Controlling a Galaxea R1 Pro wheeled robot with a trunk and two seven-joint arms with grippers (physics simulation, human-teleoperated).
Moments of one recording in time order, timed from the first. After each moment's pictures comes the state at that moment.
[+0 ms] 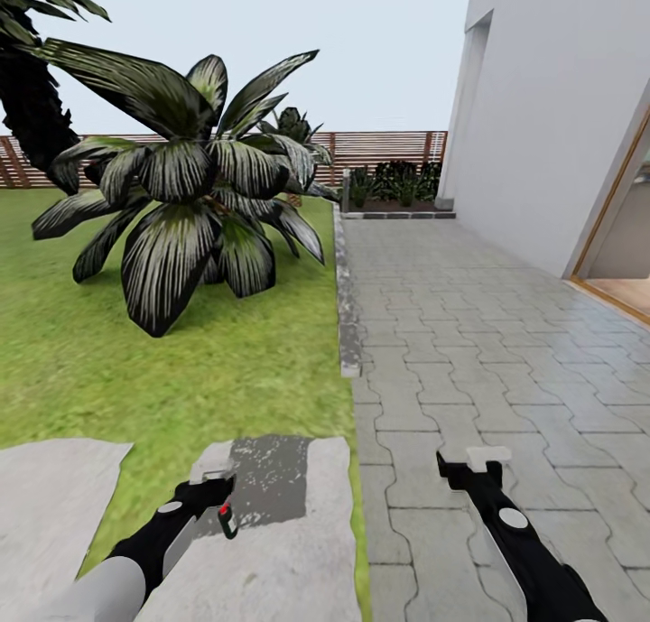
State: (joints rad) left arm -0.64 0.06 -0.03 -0.31 0.12 -0.03 0.01; right arm -0.41 -0.12 -0.01 -0.83 0.00 -0.04 -0.01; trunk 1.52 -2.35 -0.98
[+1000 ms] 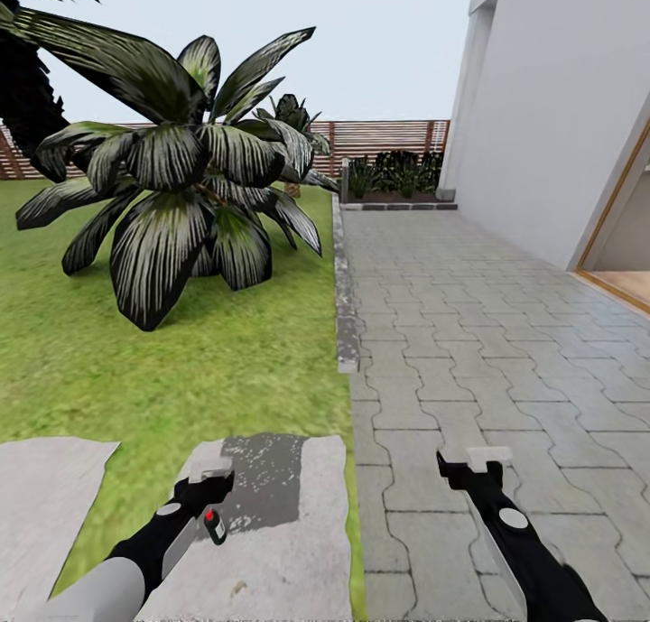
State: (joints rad) left arm -0.64 0.06 -0.03 -0.30 0.12 -0.08 0.01; right arm -0.41 -0.12 -0.01 -0.83 0.00 -0.04 -0.02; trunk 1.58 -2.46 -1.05
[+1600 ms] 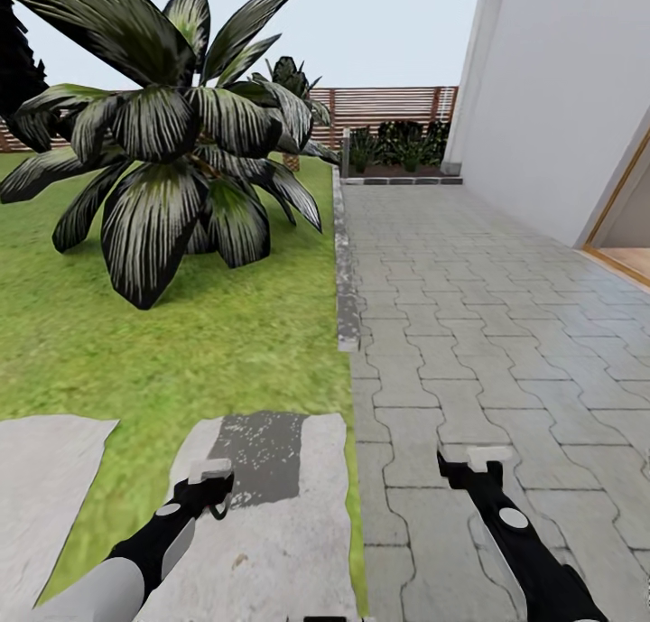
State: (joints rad) left arm -0.64 0.06 -0.03 -0.30 0.12 -0.08 0.00; right arm -0.41 -0.12 -0.01 -0.83 0.00 -0.04 -0.02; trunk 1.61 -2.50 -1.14
